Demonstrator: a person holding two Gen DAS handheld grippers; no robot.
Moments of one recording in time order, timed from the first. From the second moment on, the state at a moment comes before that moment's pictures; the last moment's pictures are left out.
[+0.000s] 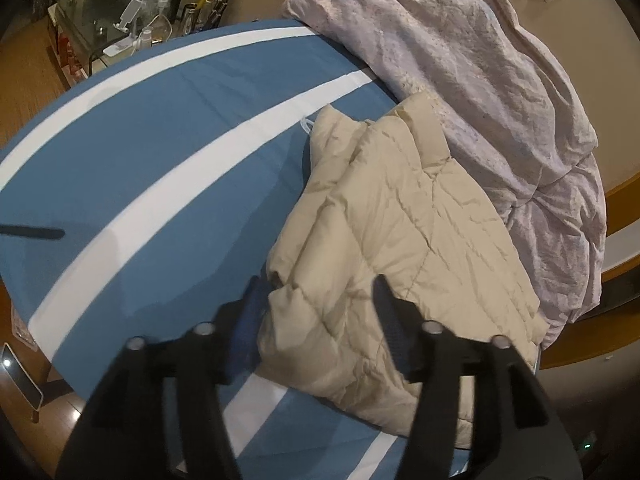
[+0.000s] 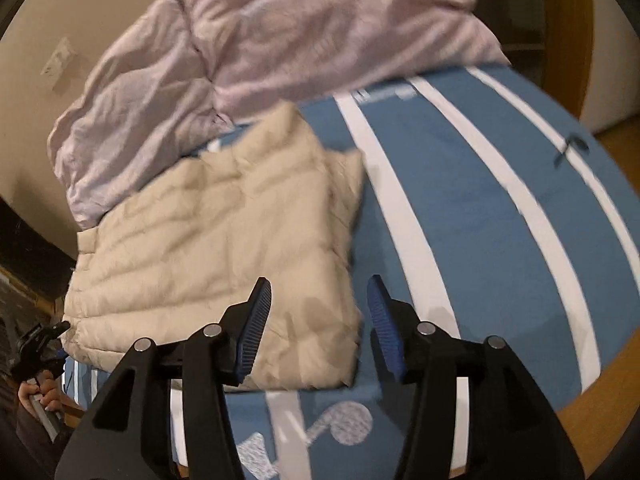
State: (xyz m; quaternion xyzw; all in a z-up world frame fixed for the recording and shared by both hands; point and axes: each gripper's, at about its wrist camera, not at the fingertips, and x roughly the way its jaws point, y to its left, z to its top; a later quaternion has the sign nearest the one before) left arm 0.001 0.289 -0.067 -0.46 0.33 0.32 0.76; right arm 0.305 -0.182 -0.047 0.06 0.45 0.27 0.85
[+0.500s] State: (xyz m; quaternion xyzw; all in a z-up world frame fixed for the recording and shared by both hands) left arm 0.025 0.302 -0.082 -0.44 0.36 0.34 0.75; right arm 0.283 -0.092 -0.071 -0.06 0.45 0.33 0.83
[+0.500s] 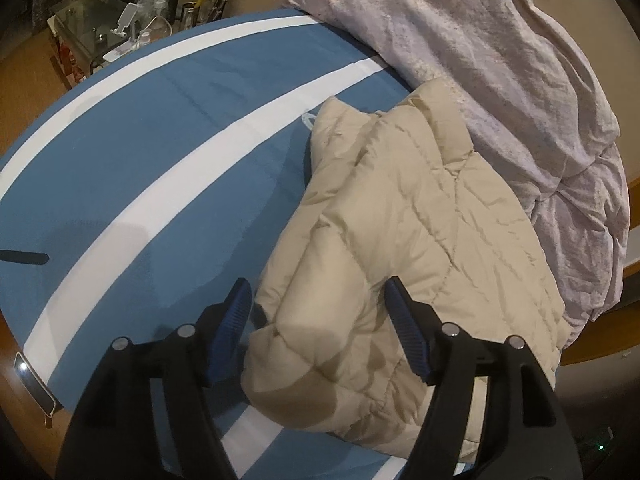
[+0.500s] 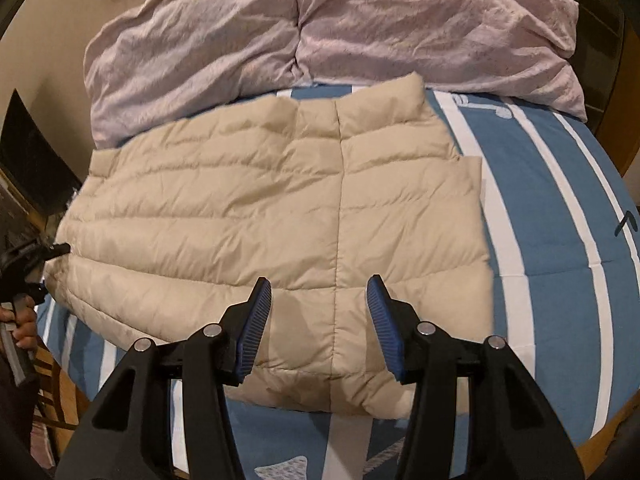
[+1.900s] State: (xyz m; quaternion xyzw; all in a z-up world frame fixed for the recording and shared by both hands) left arm 0.074 0.217 0.047 -0.42 0.22 0.16 0.86; right arm 0.283 -0.073 -0.109 -0.11 0.46 0.32 0.82
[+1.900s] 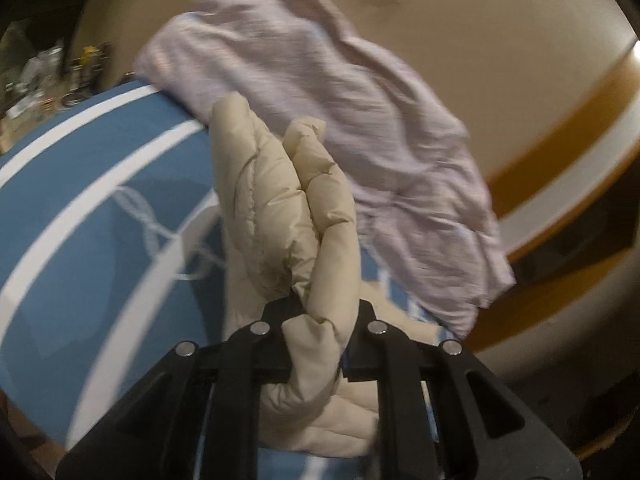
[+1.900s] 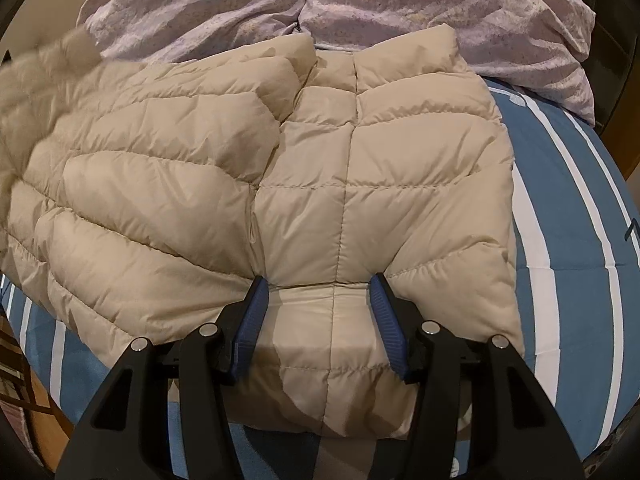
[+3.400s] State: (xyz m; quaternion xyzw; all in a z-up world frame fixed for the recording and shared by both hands) left arm 0.265 0.029 0.014 -0.37 0.39 -0.07 0.84; right arm 0.287 -0.097 -0.110 -0.05 0.46 0.35 0.81
